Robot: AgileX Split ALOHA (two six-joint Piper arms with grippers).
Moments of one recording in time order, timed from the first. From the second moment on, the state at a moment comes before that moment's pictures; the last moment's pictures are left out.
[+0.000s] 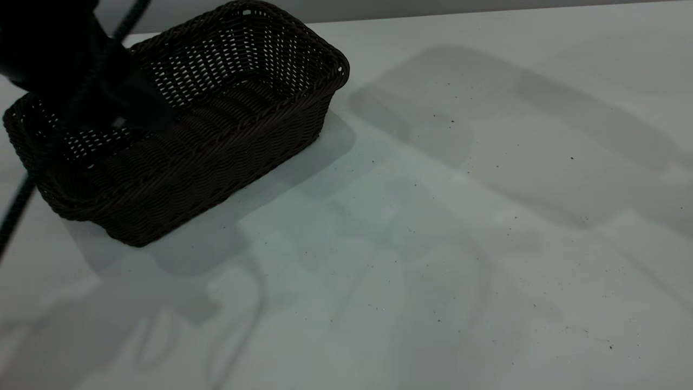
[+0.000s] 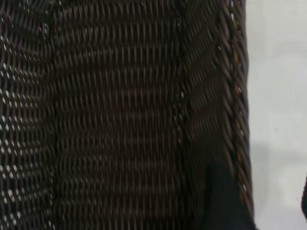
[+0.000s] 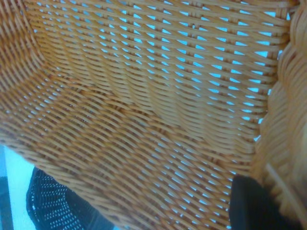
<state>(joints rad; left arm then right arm) -0.38 1.51 -0.71 -0.37 0.28 0.86 -0.19 1.35 -0.87 0.93 0.73 -0.36</state>
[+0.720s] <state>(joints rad) -0.43 1.74 -0.71 -0.36 0.04 0.86 -0.19 1.35 -0.87 0.94 0.72 -0.38</state>
